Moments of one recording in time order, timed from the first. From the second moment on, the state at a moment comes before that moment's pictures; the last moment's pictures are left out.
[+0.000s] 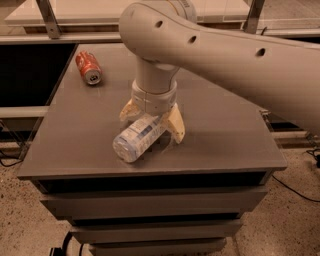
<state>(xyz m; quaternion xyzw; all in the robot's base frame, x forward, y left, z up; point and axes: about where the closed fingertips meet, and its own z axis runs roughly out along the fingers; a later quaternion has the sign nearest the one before) 0.520 0.013 0.825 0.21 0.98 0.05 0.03</state>
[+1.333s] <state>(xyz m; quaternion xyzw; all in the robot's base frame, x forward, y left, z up) 0.518 -0.002 0.841 0.15 0.99 0.00 0.01</state>
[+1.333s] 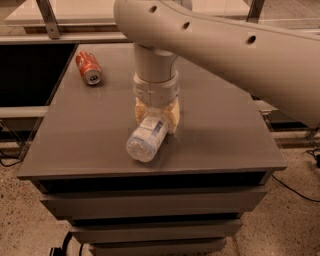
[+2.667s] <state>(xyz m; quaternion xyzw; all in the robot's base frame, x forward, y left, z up) 0.531 -0.079 0.920 -0.15 0.98 -0.06 0.14</state>
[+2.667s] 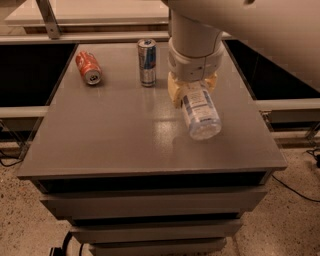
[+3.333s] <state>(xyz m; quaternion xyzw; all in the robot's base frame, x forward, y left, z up) 0.527 -0.077 0.926 -0.26 0.95 -0.02 0.15</state>
